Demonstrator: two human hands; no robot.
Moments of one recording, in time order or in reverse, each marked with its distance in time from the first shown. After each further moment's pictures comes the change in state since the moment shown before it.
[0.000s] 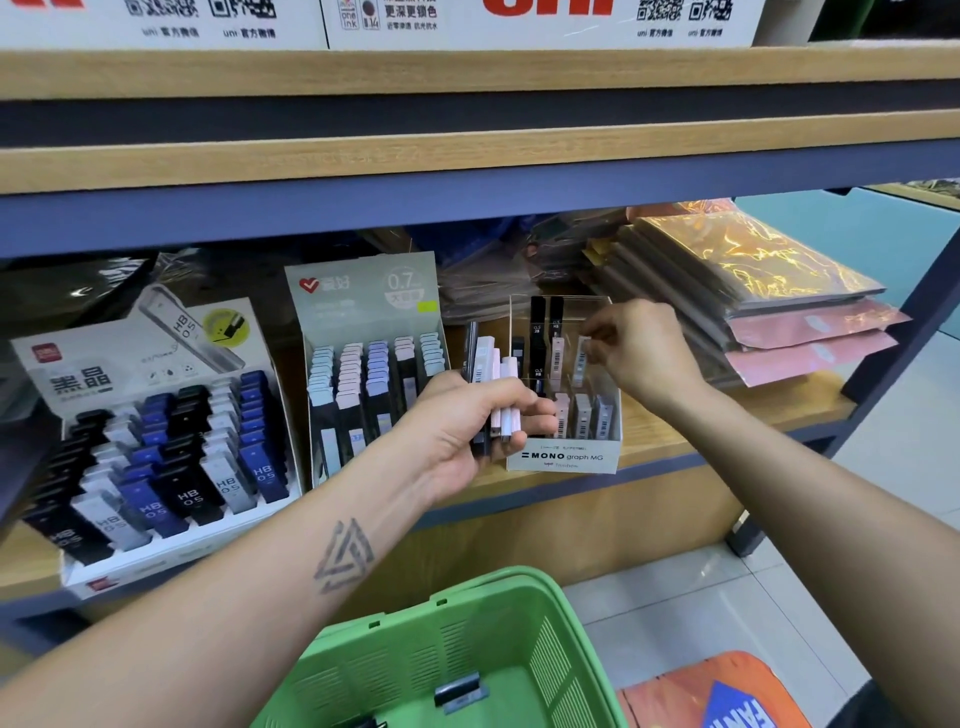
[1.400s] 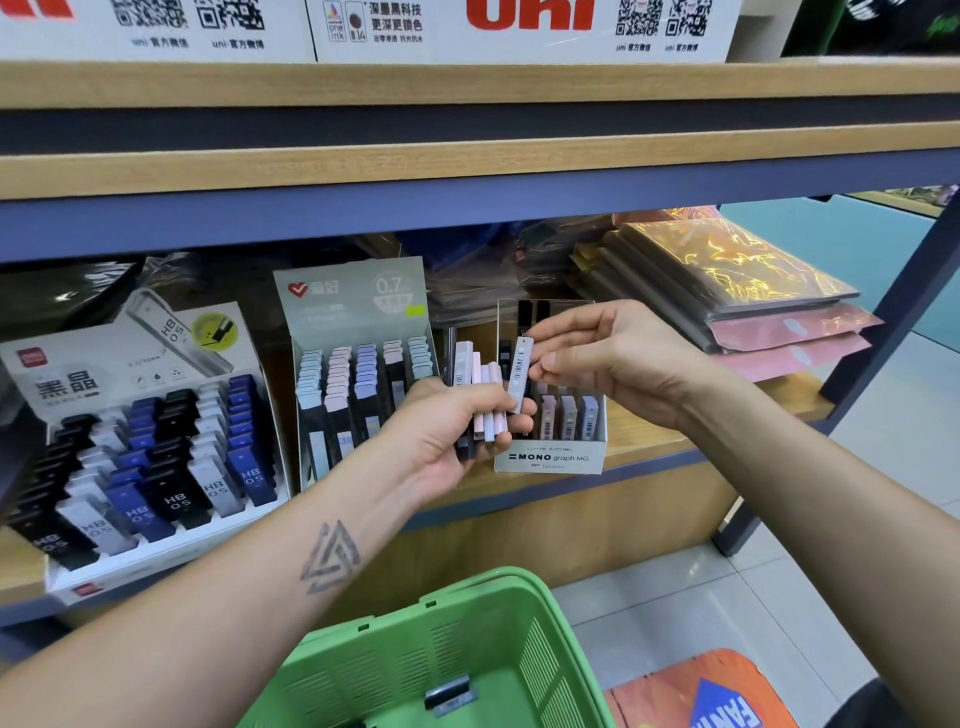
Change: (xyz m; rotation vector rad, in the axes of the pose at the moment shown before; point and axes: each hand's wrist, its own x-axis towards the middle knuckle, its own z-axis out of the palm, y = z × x) left_hand 0.000 -0.003 -0.002 -0.031 0.055 0.018; right_hand -0.022 -0.040 -0.046 1.056 -0.505 0.261
